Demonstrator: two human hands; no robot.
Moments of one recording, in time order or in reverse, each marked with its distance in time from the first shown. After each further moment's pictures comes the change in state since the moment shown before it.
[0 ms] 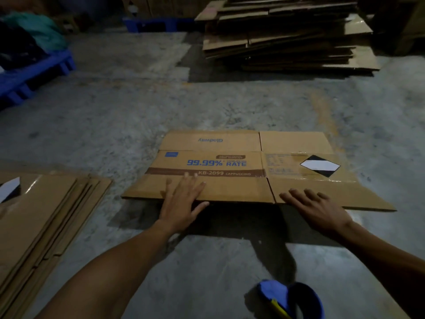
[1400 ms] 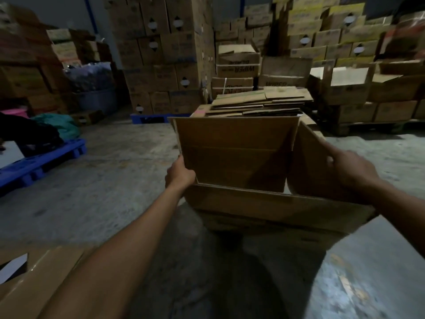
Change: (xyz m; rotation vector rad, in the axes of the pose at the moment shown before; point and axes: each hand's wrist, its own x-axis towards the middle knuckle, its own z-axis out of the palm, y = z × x) left_hand 0.094 0.044 -0.291 -0.801 0.260 -0.584; right_hand -0.105 0.109 -0.220 0.487 0.717 0.572
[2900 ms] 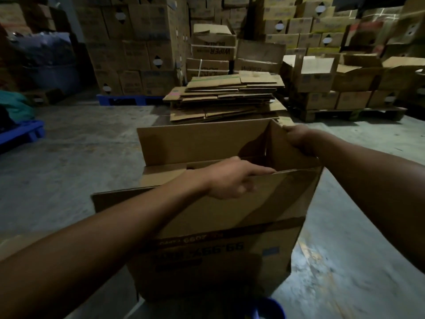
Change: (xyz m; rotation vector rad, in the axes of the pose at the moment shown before) left_hand -0.140 0.085 0.026 0.470 -0.861 0.987; right_hand 0.016 -0.047 -0.030 0.510 -0.408 0.444
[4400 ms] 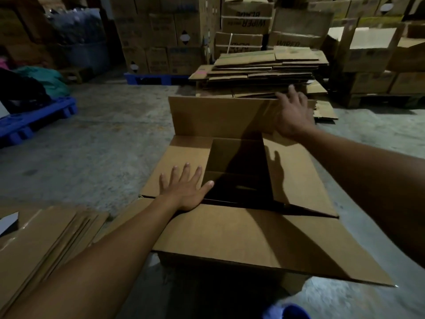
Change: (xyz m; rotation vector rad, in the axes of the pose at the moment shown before) left_hand -0.052 -0.176 0.097 0.091 0.021 -0.926; right_hand 0.075 -0.044 0.099 -0.462 0.365 -0.477
